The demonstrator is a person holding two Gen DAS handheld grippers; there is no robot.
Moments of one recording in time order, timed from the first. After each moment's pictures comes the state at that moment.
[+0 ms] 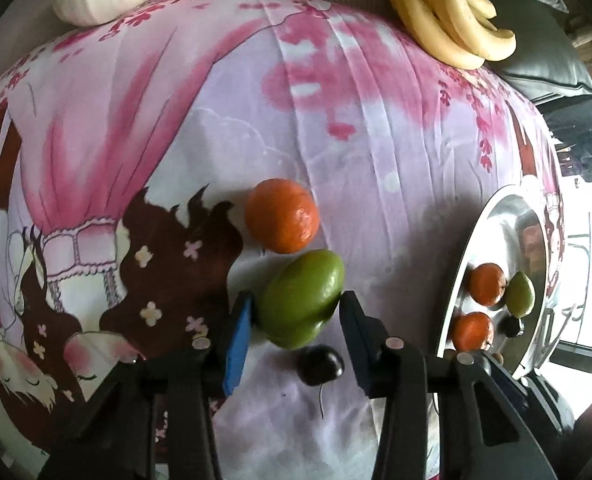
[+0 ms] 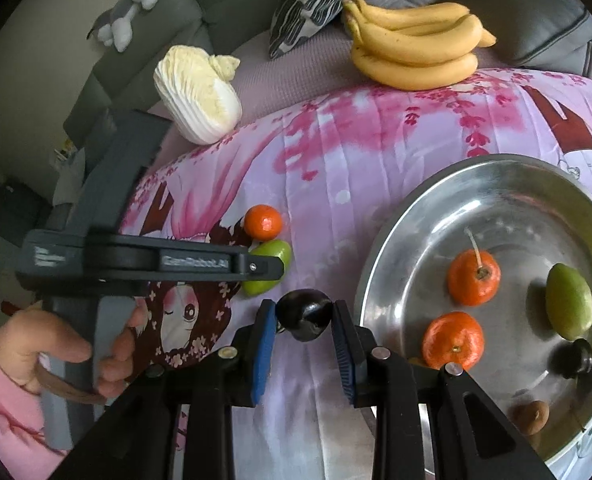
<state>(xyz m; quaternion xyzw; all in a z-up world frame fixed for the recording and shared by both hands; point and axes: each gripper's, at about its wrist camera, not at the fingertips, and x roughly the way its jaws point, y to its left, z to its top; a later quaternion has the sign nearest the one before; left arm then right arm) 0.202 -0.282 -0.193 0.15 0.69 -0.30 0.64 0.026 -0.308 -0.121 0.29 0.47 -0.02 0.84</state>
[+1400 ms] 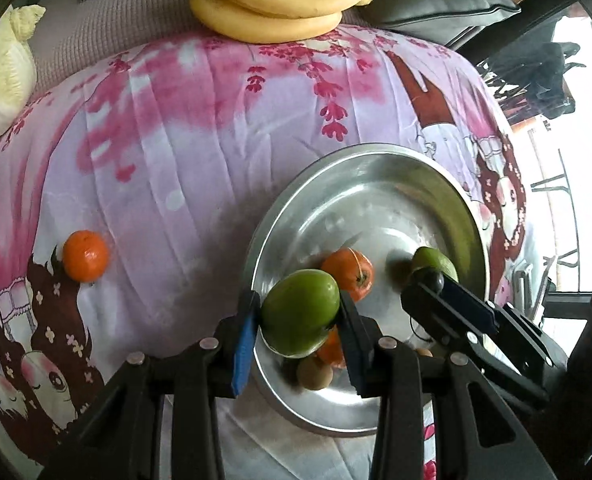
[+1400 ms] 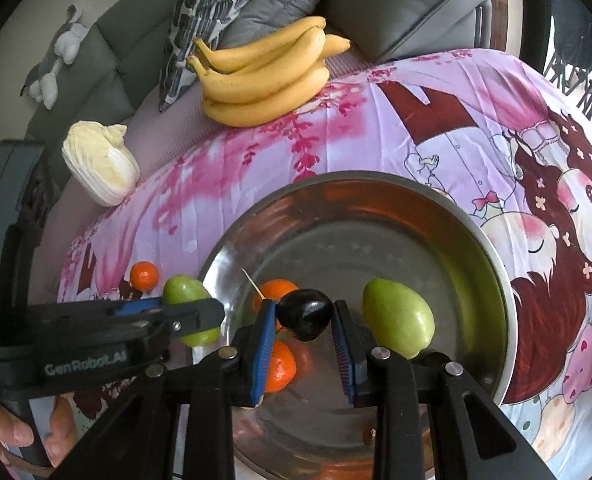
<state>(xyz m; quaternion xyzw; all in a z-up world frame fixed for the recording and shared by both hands) 0.083 -0.426 -0.184 0.20 0.64 -0.39 0.63 -0.024 -0.411 -0.132 0.31 0.46 -0.15 0.82</state>
